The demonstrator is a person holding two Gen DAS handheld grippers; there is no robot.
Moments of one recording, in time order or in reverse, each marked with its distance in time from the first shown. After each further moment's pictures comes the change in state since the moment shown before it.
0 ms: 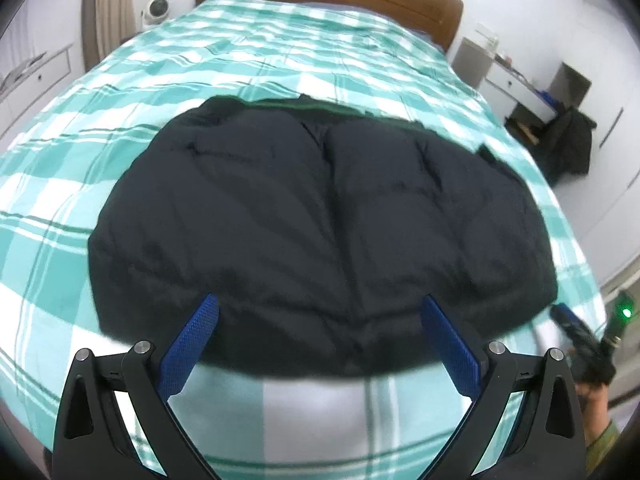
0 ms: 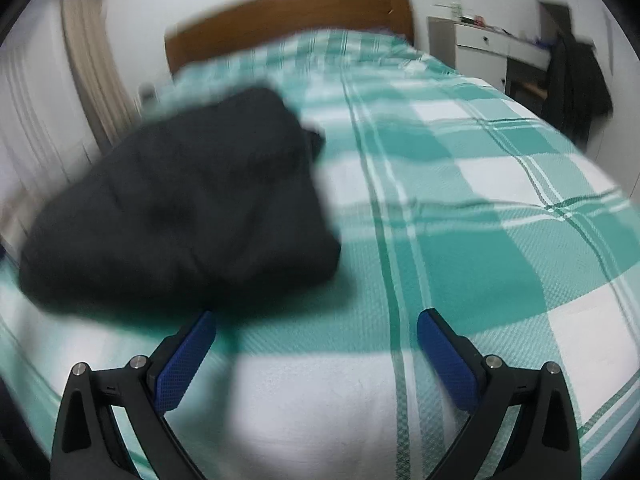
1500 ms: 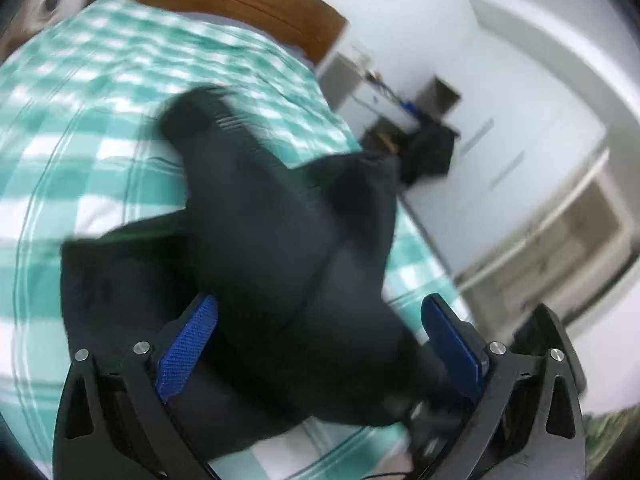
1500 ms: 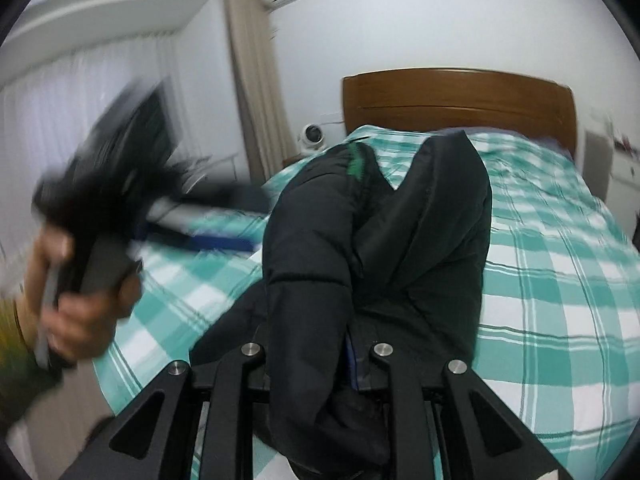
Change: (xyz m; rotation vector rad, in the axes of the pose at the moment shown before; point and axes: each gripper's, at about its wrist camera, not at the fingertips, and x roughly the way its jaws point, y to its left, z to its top) left arm -0.068 0.057 0.136 0.145 0.049 -0.555; right arm 0.010 0.378 0.047 -0.524 -0.083 0.291
